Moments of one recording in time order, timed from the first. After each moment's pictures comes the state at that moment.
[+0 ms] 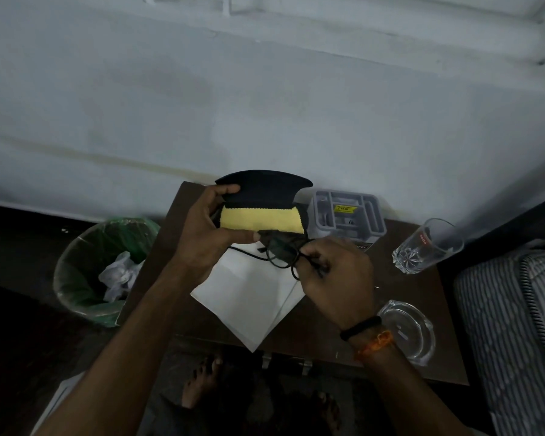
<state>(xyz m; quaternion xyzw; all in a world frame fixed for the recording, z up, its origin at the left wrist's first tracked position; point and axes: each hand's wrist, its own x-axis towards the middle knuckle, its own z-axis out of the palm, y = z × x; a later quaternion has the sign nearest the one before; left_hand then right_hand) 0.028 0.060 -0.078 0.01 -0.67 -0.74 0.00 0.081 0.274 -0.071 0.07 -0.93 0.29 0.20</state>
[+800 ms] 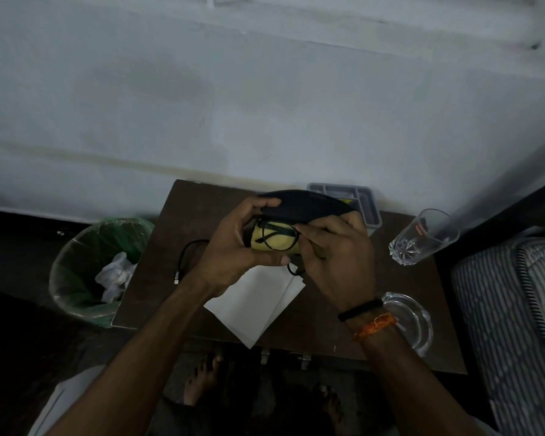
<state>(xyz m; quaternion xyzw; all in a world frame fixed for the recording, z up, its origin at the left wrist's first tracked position) 0.043 0.097 -0.075 -0.10 -0.67 -0.73 -0.10 0.063 0.285 -0.069 0.13 -0.93 0.21 0.27</state>
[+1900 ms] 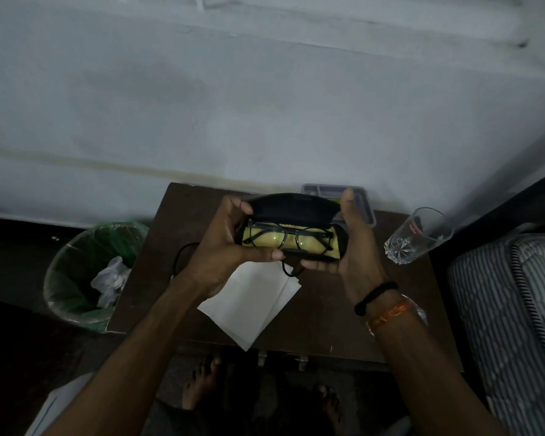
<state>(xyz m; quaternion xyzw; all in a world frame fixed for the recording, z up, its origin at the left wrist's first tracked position) 0.042 0.095 -0.073 -0.07 -0.60 -0.79 -0.13 0.058 0.296 -0.038 -0.19 -0.62 0.76 -0.07</state>
